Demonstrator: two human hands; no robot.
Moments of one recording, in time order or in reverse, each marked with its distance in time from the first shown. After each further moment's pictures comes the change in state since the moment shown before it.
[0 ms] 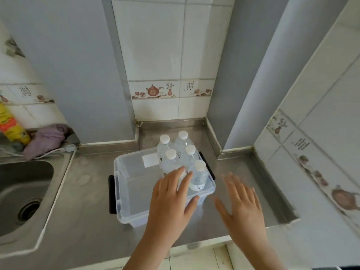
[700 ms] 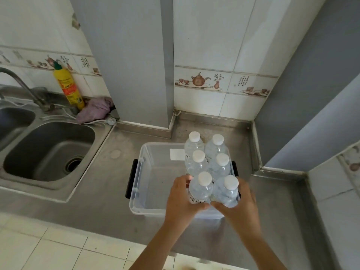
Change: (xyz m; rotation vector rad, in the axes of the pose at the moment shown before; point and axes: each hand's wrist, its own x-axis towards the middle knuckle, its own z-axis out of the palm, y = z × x) left_hand 0.011 -0.027 0.080 -0.547 -0.022 -0.814; right_hand 0.078 0.012 0.081 0.580 -0.288 0.106
